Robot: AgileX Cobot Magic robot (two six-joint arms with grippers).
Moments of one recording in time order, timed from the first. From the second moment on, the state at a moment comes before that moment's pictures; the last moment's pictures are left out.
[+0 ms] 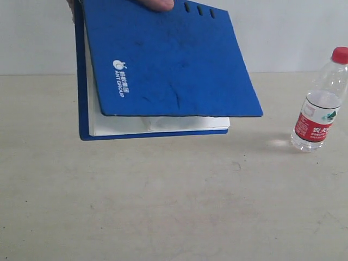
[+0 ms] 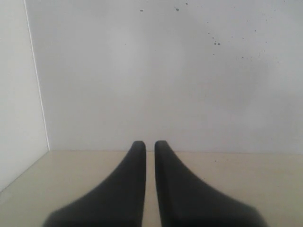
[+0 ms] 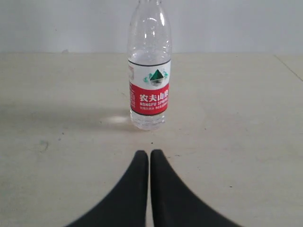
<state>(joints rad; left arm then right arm) -0.26 0.00 -0.09 -1.74 -0.39 1.80 -0.02 0.00 0.00 0.07 0.33 -0.09</state>
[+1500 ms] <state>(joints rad) 0.00 0.00 -0.09 -1.74 -0.08 1.75 -0.02 0.00 0.00 0.04 0.35 -0.15</state>
